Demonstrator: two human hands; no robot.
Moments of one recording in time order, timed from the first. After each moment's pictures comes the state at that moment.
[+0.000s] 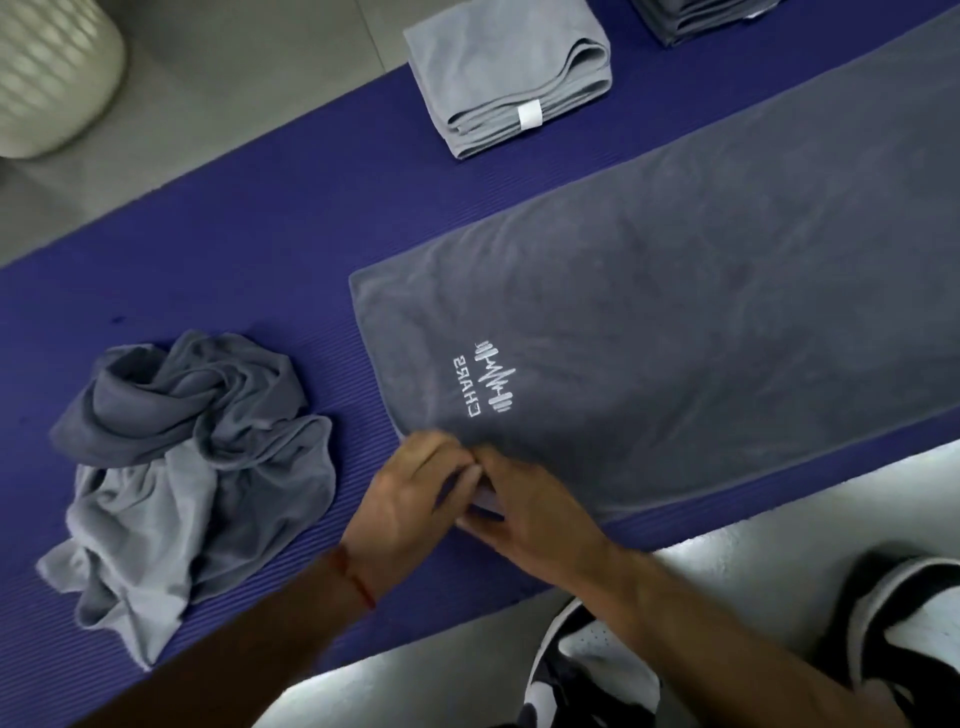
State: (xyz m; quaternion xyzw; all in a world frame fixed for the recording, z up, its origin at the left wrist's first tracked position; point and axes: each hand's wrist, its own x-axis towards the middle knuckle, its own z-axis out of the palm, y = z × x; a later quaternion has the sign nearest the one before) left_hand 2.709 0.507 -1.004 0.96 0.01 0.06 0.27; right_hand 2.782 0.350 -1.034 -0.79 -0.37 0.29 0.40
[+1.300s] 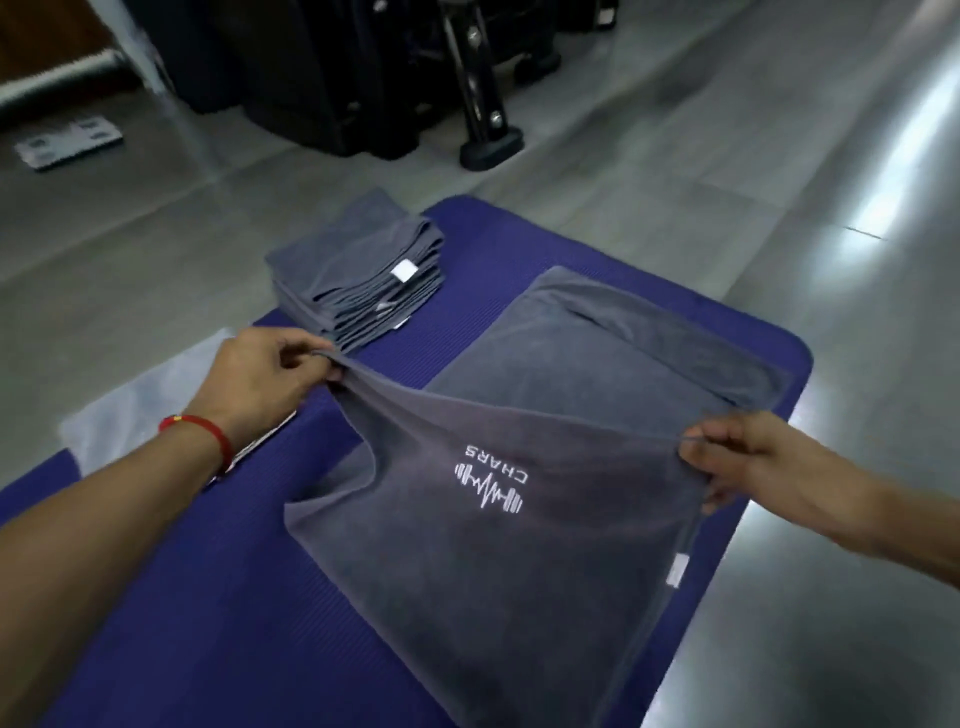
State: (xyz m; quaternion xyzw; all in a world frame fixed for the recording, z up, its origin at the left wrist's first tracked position) left_hand 3.179 0.443 -0.895 0.93 0.03 -0.01 0.35; right_hand 3.081 -0.001 -0.921 -0.83 0.06 0.18 0.52
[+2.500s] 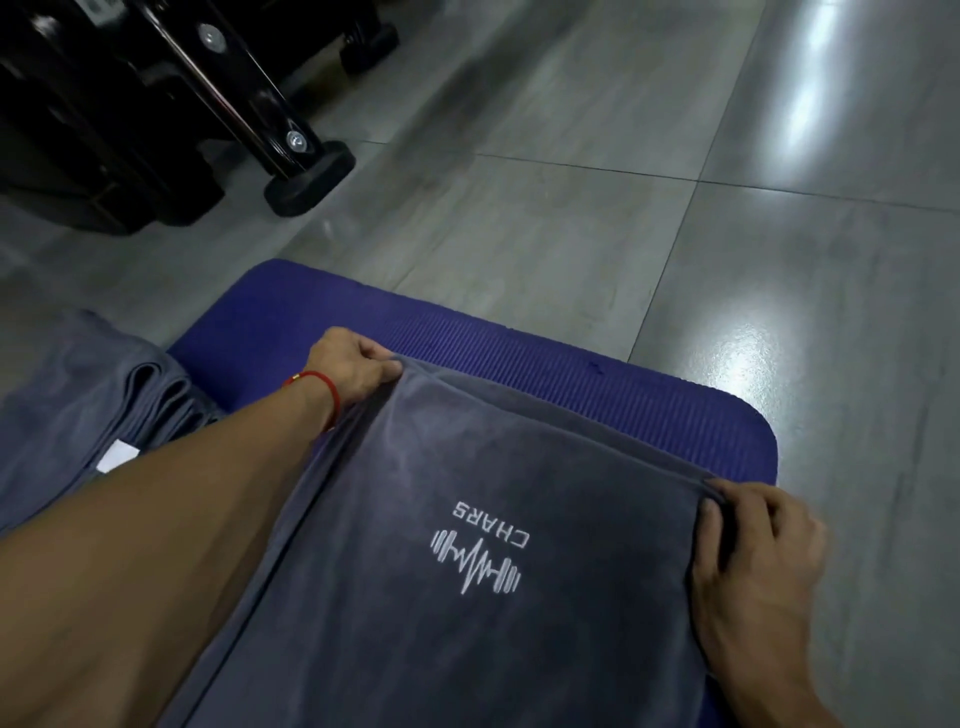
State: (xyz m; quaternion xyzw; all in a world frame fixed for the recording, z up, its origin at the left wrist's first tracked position) left_hand 3.494 0.136 -1.024 0.95 0.06 -0.11 0.29; right_hand 3.203 -0.127 -1.118 -0.88 0.29 -0.27 0.27
